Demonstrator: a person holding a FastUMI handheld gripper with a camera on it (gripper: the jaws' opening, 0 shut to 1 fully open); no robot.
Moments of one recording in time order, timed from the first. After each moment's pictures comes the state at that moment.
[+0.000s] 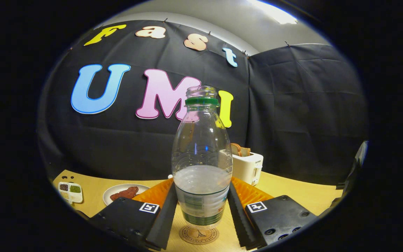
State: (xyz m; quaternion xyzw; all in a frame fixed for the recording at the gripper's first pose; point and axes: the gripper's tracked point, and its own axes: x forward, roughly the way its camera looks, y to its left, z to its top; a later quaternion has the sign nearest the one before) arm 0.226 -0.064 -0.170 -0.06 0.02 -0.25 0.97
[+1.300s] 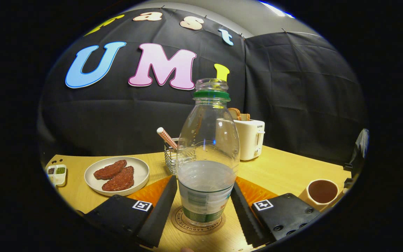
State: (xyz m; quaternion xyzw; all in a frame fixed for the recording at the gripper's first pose) arm 0.224 -0.070 -0.265 -0.03 0.09 -0.26 0.96
